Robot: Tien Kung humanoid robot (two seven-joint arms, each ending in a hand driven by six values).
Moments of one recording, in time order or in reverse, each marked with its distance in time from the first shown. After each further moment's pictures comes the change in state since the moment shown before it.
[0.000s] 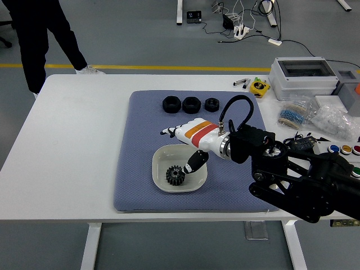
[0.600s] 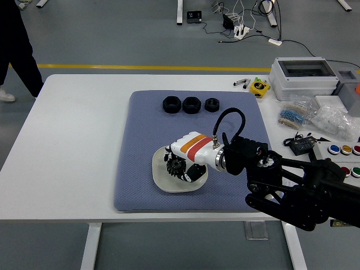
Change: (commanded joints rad) left arm 0.000 -0.001 0.007 0.000 -0.006 0.001 -0.001; right arm 0.002 0.058 -0.113 -0.012 -0.011 0.004 0.002
